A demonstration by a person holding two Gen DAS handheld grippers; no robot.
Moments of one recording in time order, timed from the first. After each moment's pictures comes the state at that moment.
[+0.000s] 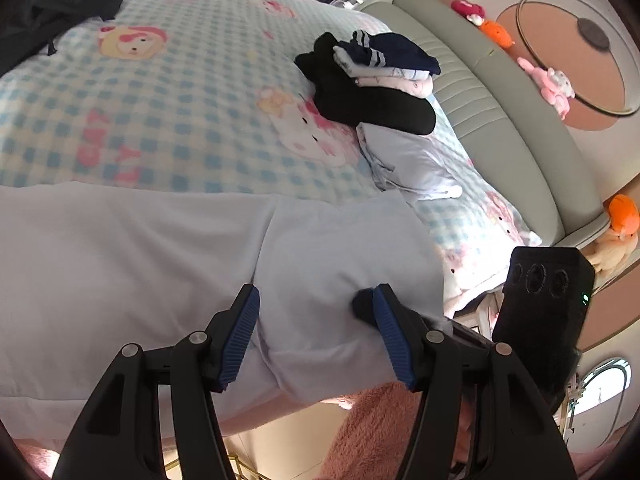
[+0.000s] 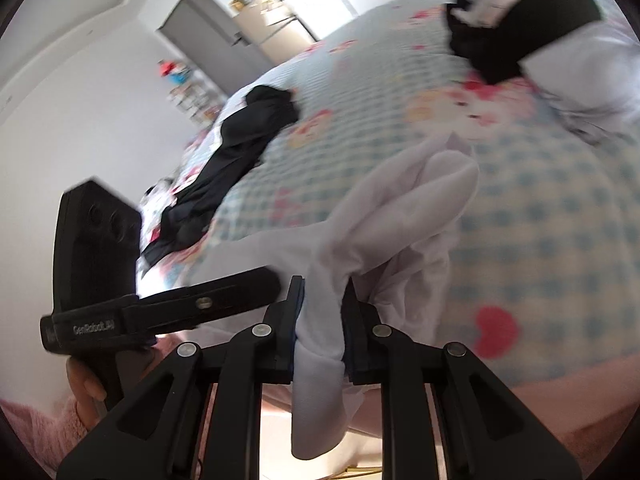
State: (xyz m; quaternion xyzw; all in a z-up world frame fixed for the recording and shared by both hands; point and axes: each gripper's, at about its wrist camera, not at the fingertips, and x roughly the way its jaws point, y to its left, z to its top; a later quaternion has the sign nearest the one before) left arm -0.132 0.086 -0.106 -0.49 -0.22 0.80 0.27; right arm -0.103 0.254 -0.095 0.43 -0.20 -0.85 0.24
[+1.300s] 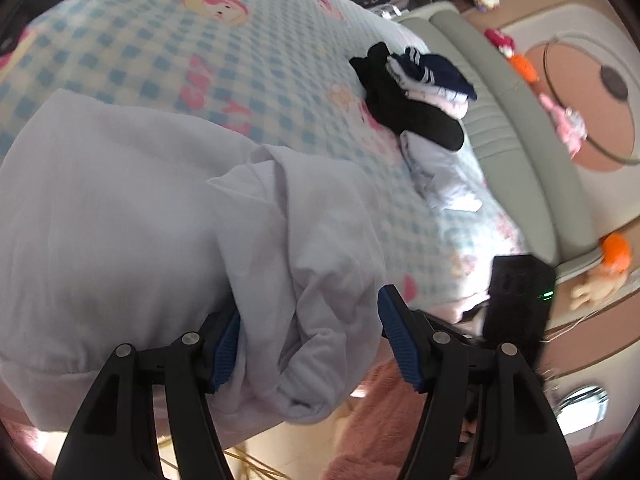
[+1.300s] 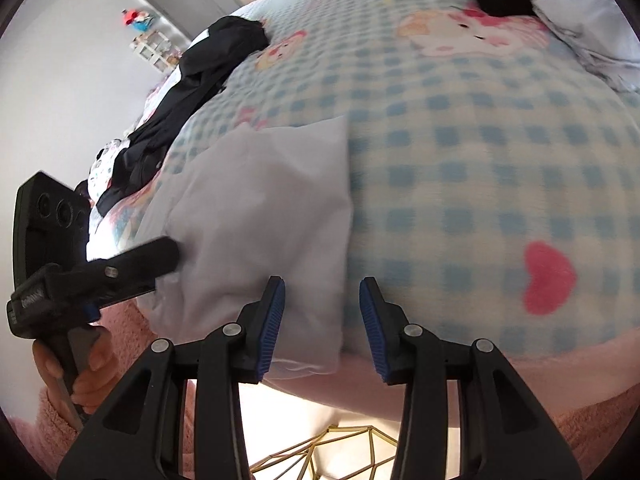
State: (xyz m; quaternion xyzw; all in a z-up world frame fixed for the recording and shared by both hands) left arm -0.114 0.018 -0.145 -0.52 -0.26 0.78 0.24; right arm -0.109 0.215 -0.139 0.53 -0.16 -0.81 0.19
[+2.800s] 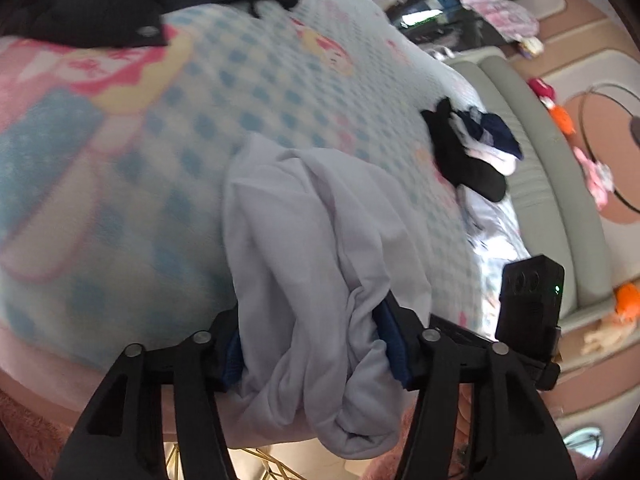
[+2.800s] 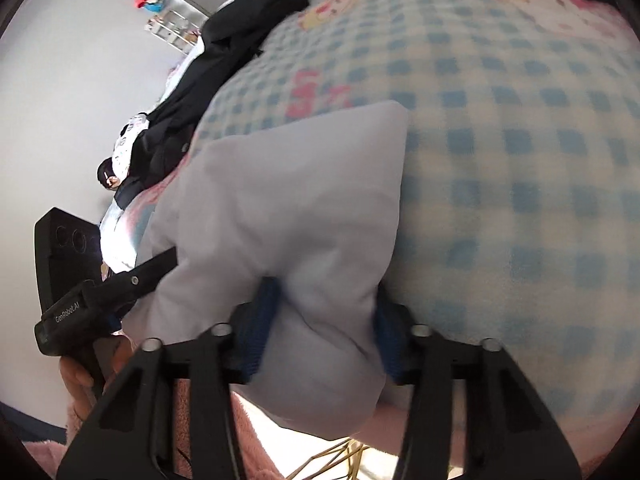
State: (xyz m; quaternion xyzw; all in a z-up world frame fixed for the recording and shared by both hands) left arm -0.098 -0.089 -0.168 -0.51 -0.31 0.79 0.18; right arm -0.151 0.135 -0.161 0.56 -0.18 -0.77 0.25
